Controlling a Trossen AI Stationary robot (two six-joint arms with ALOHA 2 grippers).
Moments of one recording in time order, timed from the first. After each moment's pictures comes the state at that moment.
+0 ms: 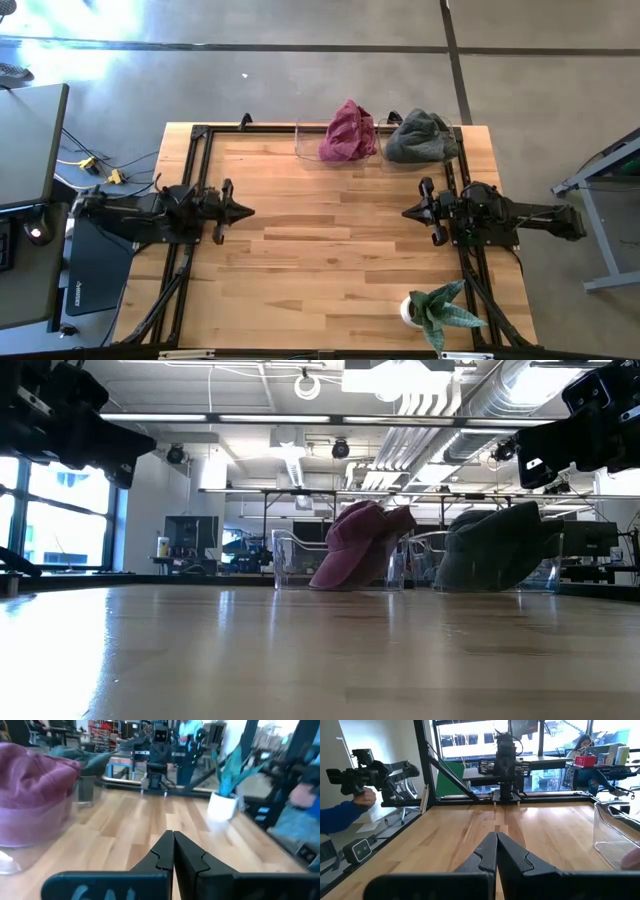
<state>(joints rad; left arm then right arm) -0.07 0.05 0.01 0.02 -0.05 -0.13 -0.12 0.05 0.01 0.04 -0.25 0.08</state>
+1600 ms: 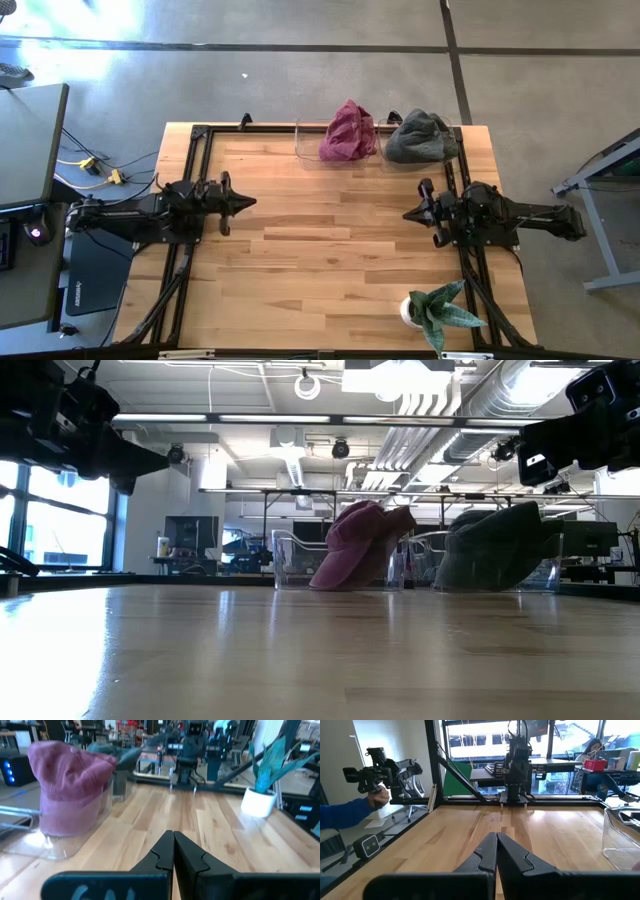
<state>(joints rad) 0.08 0.08 0.01 0.01 -0.03 -0.08 -0.12 0.05 0.01 0.06 -0.30 0.06</state>
